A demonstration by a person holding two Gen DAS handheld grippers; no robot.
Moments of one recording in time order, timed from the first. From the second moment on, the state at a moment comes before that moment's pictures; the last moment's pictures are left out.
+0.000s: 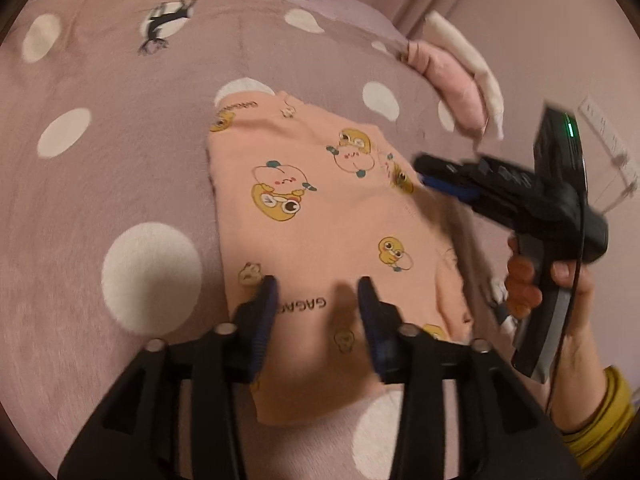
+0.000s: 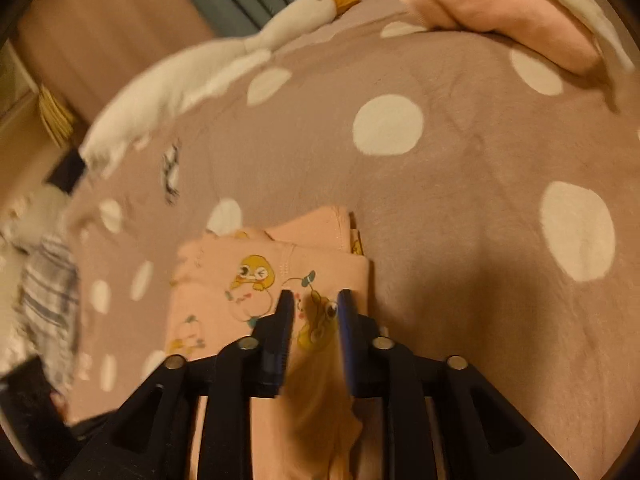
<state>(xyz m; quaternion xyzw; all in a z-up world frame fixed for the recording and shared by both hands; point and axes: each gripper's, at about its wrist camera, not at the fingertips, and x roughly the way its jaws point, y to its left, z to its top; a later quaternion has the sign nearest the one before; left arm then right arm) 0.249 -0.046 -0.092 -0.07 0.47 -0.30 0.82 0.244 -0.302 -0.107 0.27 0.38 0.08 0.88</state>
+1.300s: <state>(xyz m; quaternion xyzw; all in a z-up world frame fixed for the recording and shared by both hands) 0.293 -0.055 -0.116 -0.17 0.53 -0.28 0.79 0.241 -0.271 -0.128 0.25 0.39 0.14 0.88</state>
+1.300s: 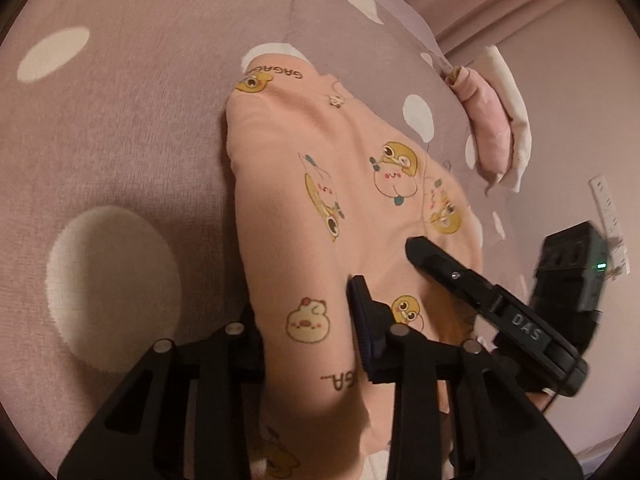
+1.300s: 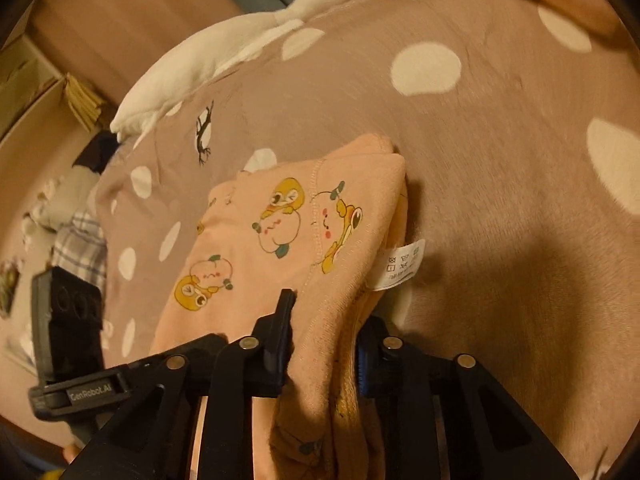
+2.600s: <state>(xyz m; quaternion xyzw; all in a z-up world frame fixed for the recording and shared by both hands) 0.078 -0.019 -0.063 -0.10 0.49 -0.27 0.82 0.047 -0.202 -0.075 0.20 0.34 0.19 0.90</state>
